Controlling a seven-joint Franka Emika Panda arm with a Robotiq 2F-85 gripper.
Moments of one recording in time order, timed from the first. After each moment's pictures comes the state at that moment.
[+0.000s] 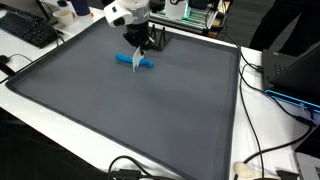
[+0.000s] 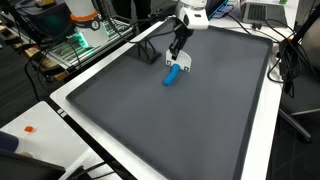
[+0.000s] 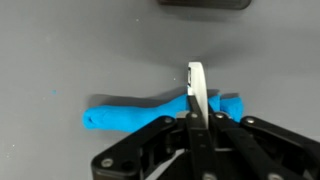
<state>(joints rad) 0.09 0.35 0.03 -2.11 -0.14 2.27 0.11</state>
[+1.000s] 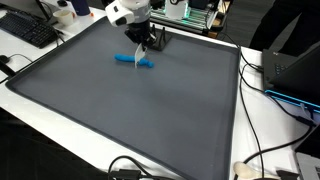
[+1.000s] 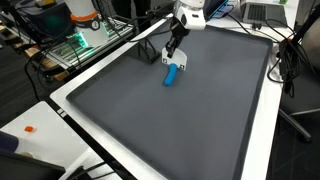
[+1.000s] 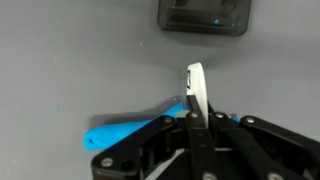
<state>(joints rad) 0.09 0.33 0.03 -2.11 -0.14 2.19 0.09</state>
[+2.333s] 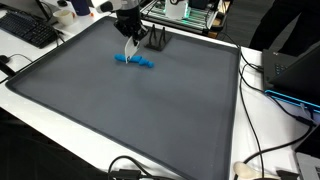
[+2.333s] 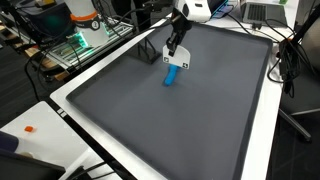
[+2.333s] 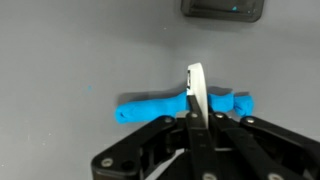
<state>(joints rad) 0.05 0.29 0.02 -2.07 -0.14 2.16 0.03</state>
